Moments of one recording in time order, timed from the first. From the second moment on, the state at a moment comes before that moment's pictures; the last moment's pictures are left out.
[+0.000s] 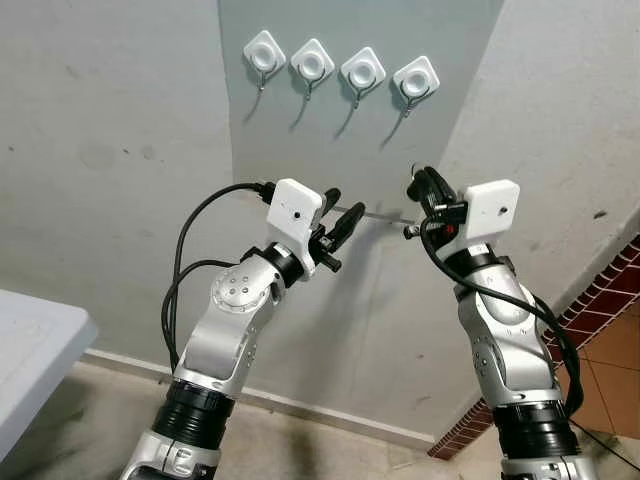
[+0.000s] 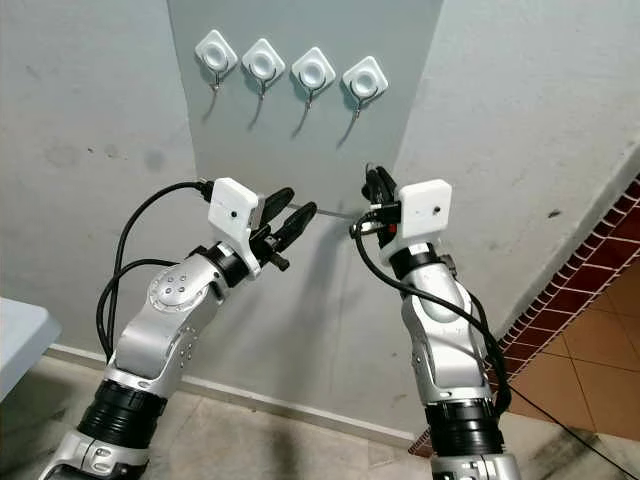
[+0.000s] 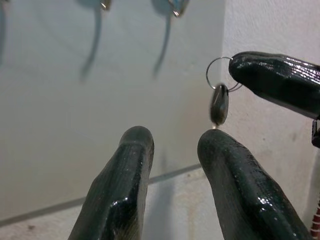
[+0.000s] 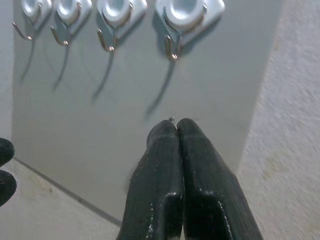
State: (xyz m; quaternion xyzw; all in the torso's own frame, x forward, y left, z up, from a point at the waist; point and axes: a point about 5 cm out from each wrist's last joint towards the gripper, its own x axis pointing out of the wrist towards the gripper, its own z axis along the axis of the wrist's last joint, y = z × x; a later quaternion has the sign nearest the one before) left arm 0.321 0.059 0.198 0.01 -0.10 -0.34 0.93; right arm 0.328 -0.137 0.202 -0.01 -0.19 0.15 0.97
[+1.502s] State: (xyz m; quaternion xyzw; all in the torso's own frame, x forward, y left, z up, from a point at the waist) left arm 0.320 0.065 0.217 -0.01 -0.12 -0.33 0.93; right arm 0.352 -0.137 0.224 0.28 -0.19 0.17 0.93
